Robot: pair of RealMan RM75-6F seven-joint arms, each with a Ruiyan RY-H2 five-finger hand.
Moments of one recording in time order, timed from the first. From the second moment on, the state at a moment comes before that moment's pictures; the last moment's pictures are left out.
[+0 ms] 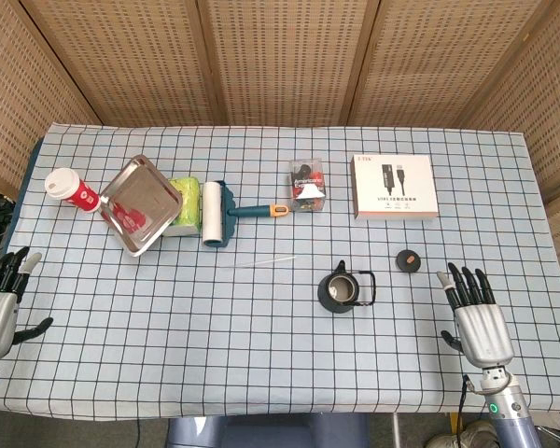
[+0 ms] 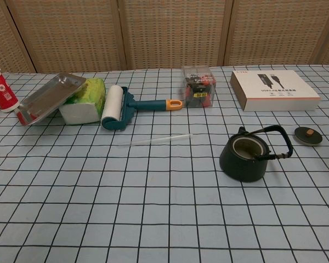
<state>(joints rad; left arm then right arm) -0.11 -1.16 -0.06 -1.61 1.47 1.48 0.14 0.15 -1.36 0.04 -1.46 -1.56 1.46 -0.27</state>
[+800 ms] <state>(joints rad) -0.11 -1.16 -0.07 -1.61 1.45 1.48 0.12 0.23 -1.34 0.12 -1.45 -1.48 1.36 -0.22</state>
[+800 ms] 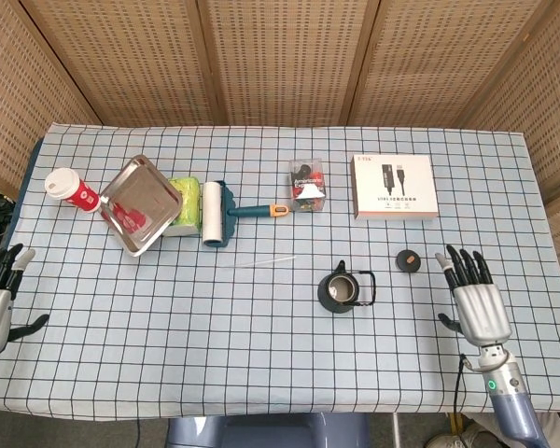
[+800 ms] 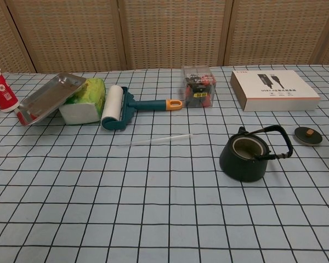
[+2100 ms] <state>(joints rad) -0.16 -1.20 -0.09 -1.55 1.37 1.38 0.16 0.54 -1.46 0.26 -1.15 -1.06 0.86 -0.31</state>
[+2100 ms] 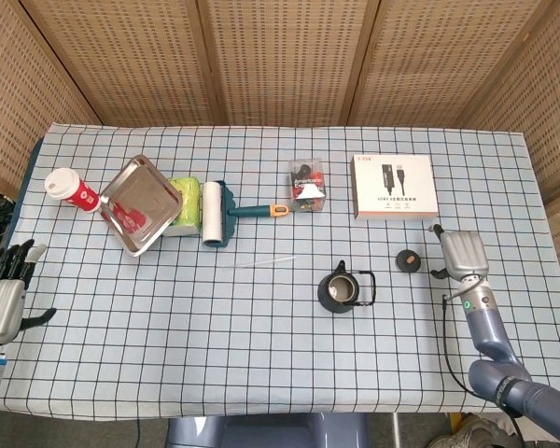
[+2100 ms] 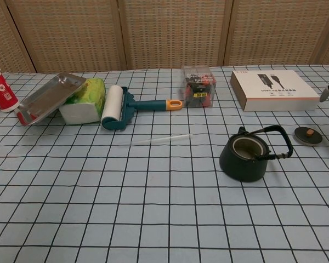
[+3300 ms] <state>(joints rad) -0.16 -1.19 -0.10 -1.55 1.36 1.39 0.14 0.64 -1.56 0.21 -1.09 -0.92 0.80 -0.43</state>
